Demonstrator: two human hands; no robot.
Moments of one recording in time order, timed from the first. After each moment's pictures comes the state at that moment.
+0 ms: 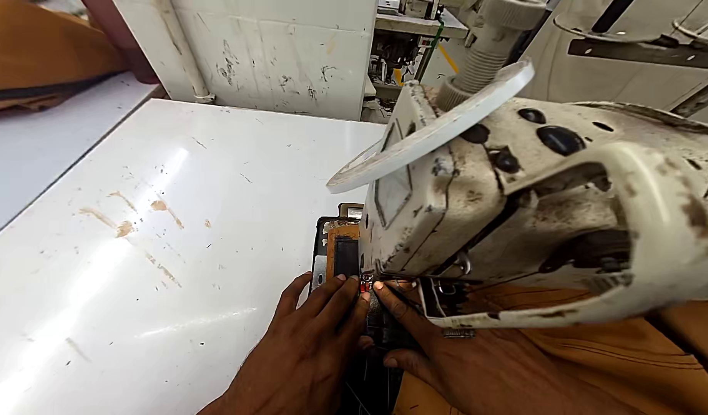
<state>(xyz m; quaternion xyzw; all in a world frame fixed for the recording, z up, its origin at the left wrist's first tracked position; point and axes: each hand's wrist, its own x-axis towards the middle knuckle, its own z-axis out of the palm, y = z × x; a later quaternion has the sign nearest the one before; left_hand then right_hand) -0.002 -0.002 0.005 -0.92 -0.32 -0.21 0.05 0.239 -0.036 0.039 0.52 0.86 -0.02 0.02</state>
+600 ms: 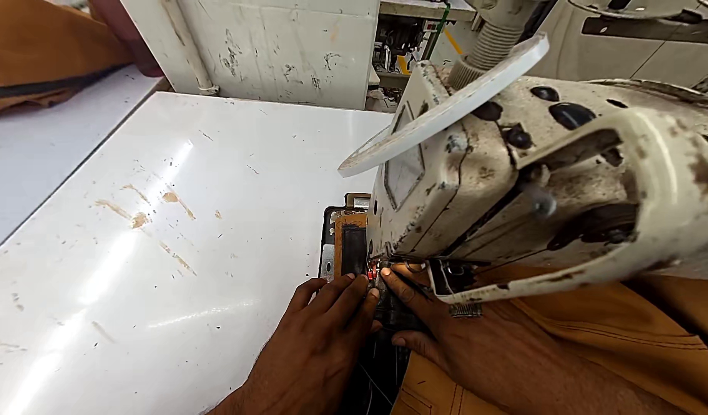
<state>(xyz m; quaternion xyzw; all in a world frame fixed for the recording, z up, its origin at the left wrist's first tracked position) 0.000 -0.011 0.003 -0.91 -0.33 -0.23 0.05 0.241 -0.036 0.034 0.51 0.86 0.02 0.00</state>
